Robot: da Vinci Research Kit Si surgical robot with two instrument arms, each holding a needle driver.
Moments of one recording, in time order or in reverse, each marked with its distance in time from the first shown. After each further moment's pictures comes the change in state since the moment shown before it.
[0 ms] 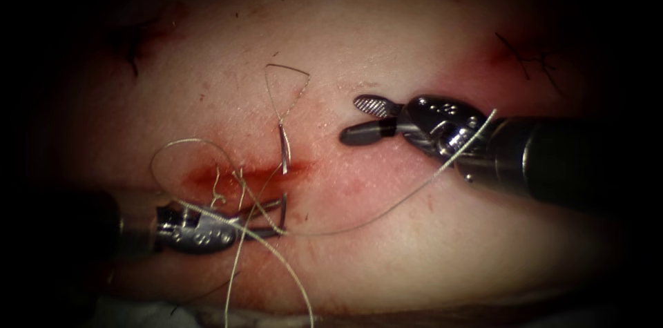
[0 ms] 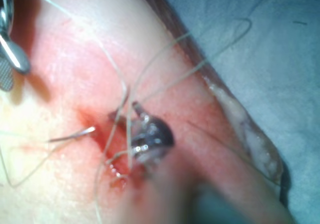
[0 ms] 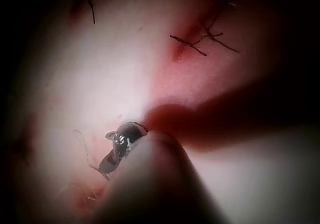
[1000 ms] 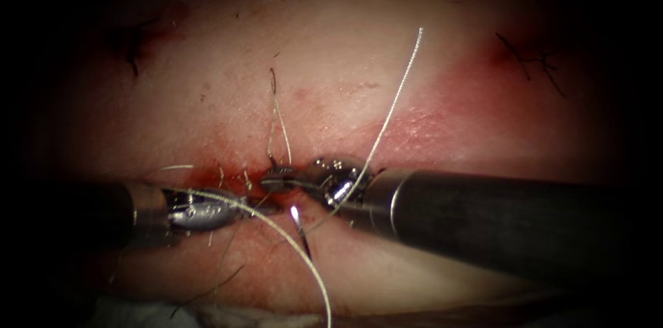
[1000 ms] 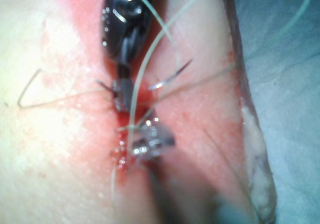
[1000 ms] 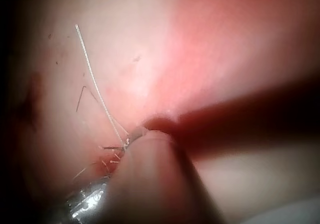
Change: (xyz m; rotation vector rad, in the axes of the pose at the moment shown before) right arm -0.004 -0.003 0.015 -0.068 -0.096 0.285; left arm -0.005 -0.002 0.002 -0.189 -0.187 -0.486
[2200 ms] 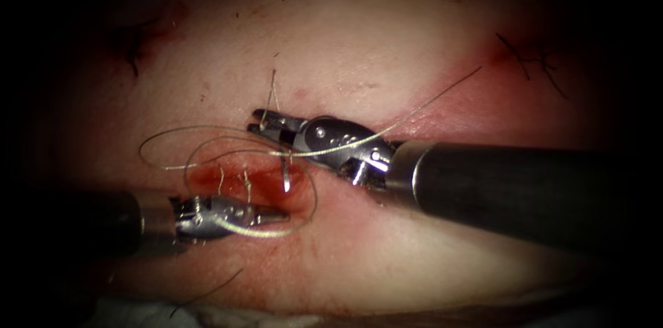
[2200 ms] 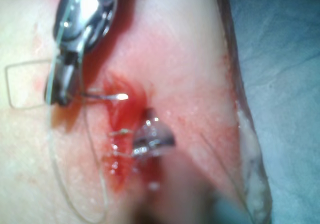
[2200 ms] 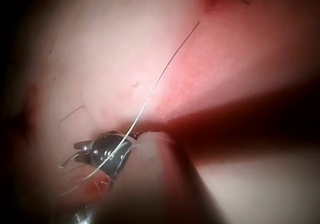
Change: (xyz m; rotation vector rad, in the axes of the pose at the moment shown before) right arm 0.006 0.001 -0.002 -0.152 0.357 -0.579; left arm 0.000 0.001 0.001 -0.010 0.003 0.001
